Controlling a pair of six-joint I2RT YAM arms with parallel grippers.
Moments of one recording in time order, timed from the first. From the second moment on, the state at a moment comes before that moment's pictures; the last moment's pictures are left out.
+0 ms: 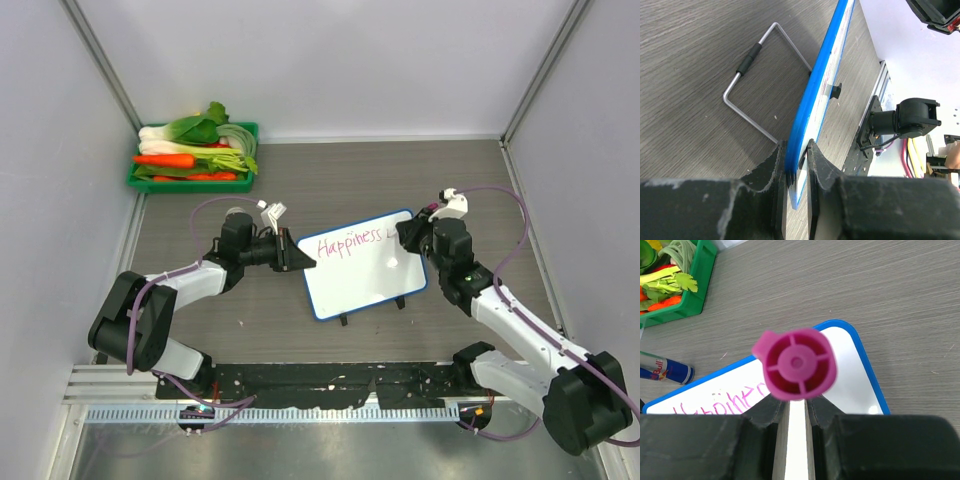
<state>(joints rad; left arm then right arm) -0.40 1.46 0.59 0.40 0.77 -0.58 0.41 0.98 0.56 0.12 0.16 0.55</state>
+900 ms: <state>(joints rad) -0.40 1.46 0.59 0.40 0.77 -0.58 0.41 1.06 0.64 0.15 0.18 0.56</state>
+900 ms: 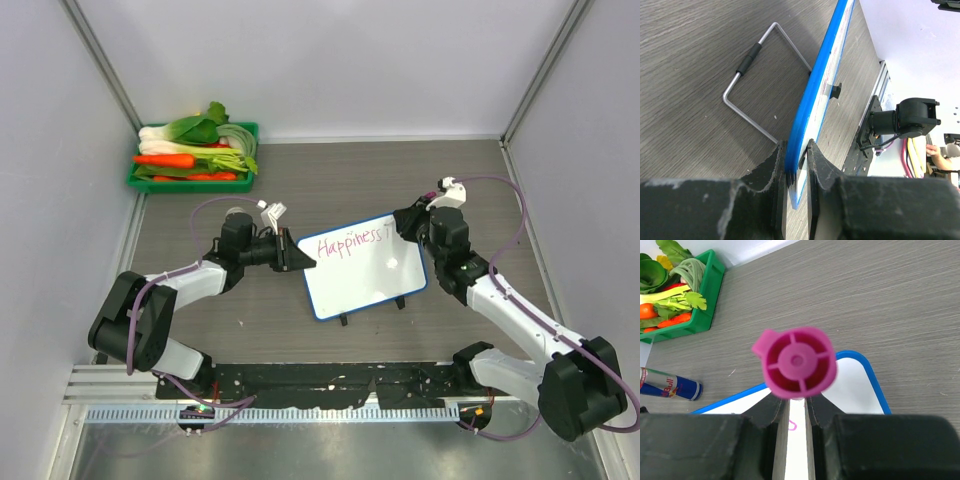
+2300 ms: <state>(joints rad) -0.40 1.46 0.59 0.40 0.77 -0.58 0.41 1.04 0.63 0.13 0.23 0.55</state>
